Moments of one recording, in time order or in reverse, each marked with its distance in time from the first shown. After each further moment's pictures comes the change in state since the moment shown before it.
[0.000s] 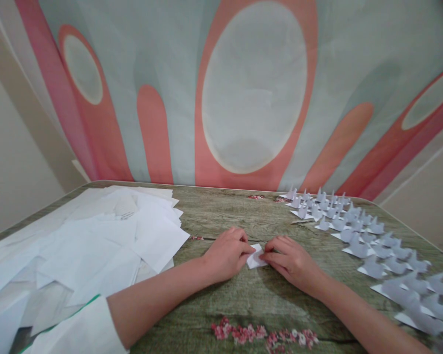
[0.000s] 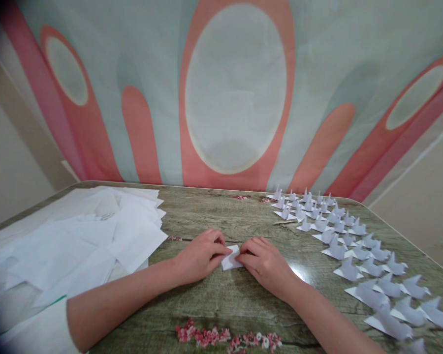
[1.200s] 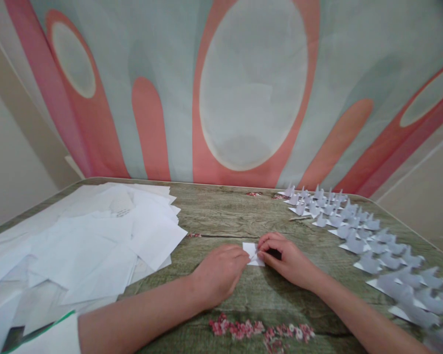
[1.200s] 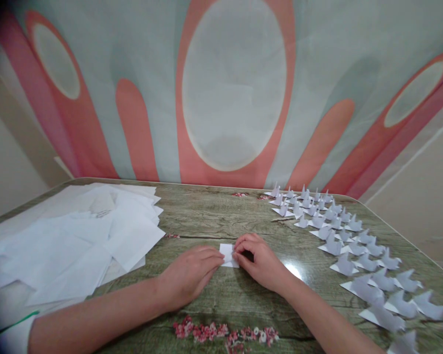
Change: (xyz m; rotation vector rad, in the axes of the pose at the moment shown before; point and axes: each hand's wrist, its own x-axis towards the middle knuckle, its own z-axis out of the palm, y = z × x) left_hand -0.032 0.016 0.004 0.043 -0.049 0.063; right_hand 0.011 -0.011 0.001 0.461 -0.022 0.370
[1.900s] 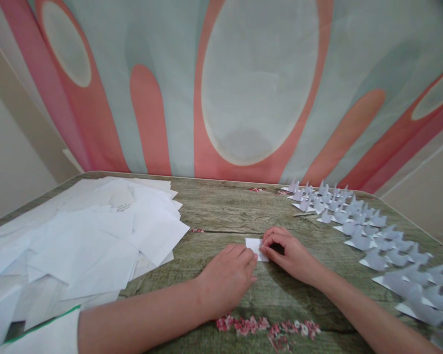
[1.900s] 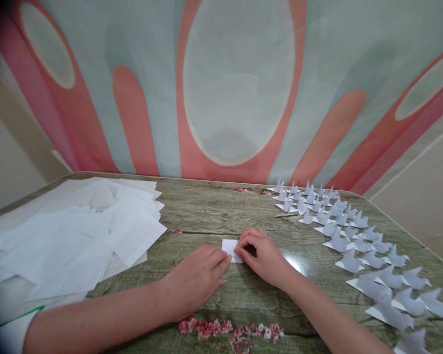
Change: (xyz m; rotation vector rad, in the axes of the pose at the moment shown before) left_hand 0.000 0.015 0.008 0.287 -0.058 0.058; right_hand 0.000 0.009 0.005 -0.051 0.029 0.022
